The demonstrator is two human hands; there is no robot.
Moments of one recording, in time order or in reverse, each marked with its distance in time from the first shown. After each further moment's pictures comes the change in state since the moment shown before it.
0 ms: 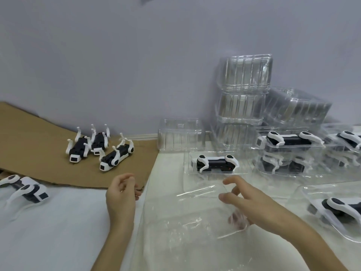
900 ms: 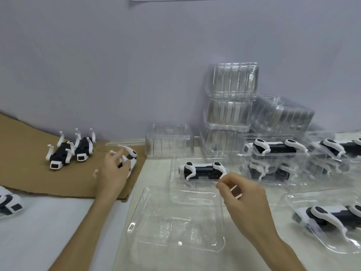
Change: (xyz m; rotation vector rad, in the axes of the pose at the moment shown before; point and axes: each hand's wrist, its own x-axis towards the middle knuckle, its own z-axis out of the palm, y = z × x) left_hand 0.066 0.031 0.037 0.561 -0.172 0.287; right_hand 0.008 0.004 0.009 0.010 0.632 -0.361
